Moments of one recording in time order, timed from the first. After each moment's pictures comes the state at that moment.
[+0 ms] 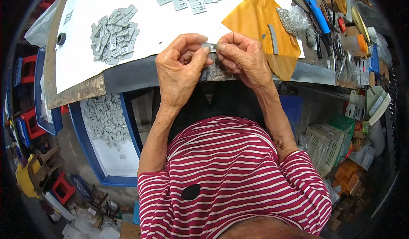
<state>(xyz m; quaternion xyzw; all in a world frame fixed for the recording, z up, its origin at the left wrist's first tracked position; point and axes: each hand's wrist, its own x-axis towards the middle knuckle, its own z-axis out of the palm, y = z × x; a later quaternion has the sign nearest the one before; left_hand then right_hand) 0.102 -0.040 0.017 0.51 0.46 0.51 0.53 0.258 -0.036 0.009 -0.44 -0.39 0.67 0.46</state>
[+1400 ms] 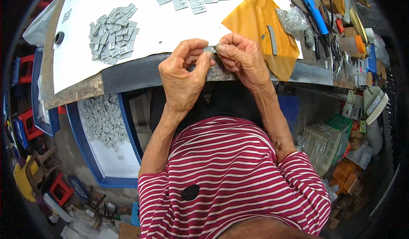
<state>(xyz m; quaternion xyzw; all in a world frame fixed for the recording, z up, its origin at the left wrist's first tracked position) 0.110 -0.048 0.006 0.52 0.47 0.54 0.47 0.259 -0.035 0.000 -0.40 -0.33 0.71 0.48</state>
